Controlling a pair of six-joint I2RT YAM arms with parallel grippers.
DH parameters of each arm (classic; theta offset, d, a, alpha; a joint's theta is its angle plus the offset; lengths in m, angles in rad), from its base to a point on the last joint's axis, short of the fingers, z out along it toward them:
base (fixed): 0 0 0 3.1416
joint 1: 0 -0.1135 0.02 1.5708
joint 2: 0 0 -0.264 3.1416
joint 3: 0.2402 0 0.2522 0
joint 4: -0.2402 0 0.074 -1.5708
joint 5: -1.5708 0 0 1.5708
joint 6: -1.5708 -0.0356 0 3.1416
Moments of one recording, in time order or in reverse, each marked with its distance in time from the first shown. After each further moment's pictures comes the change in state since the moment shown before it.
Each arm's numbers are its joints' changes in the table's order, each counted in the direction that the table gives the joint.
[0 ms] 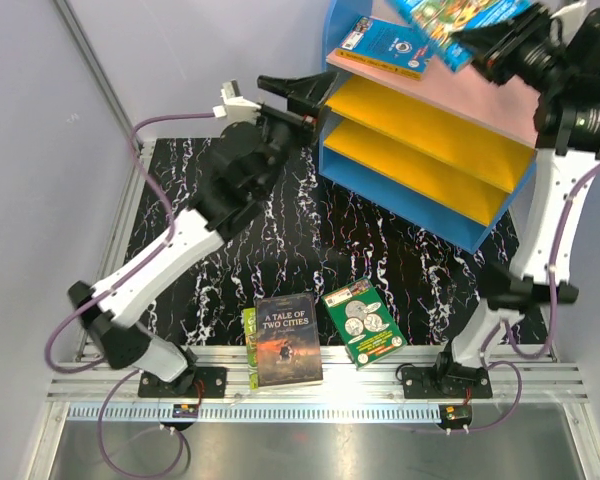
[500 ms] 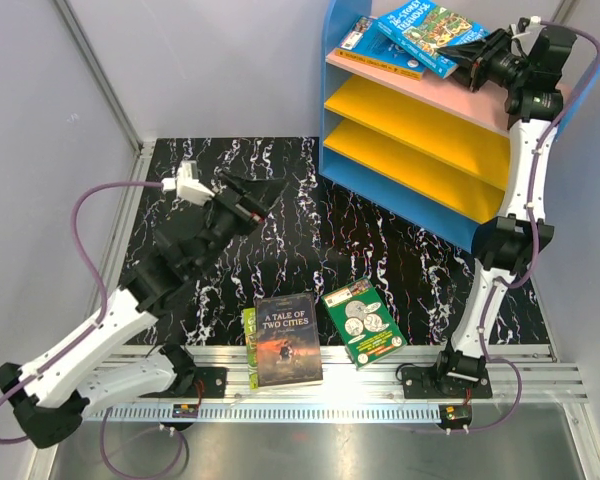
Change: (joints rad) left arm 0.003 -0.619 -0.669 -0.225 -0.066 -0.246; right arm 0.101 0.534 0.211 0.279 0.279 -0.307
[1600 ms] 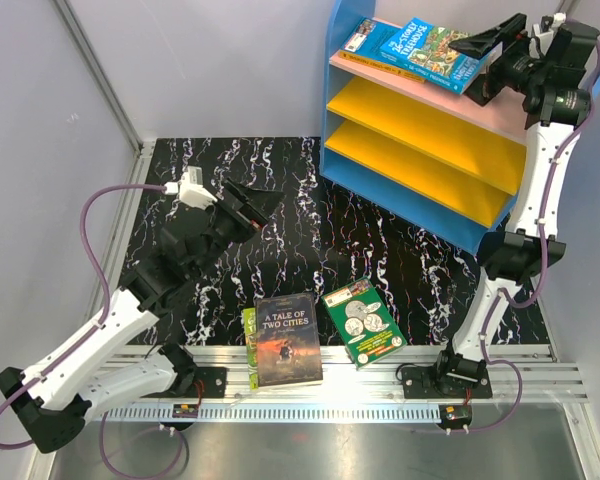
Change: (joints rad) left arm -0.052 -0.047 -0.069 -0.109 -0.035 -0.036; right arm 0.035 -0.122 0.007 -0.289 -0.129 0.230
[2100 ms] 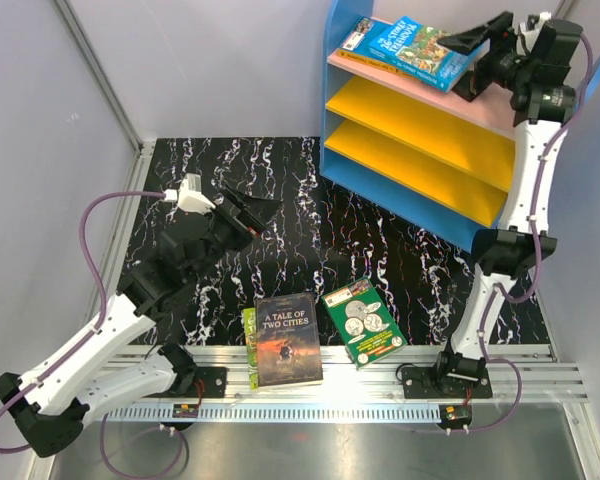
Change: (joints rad) left arm -0.002 -0.034 -0.017 -0.082 -0.025 0.045; right arm -0.048 0.014 0.034 -0.106 -0.070 -0.003
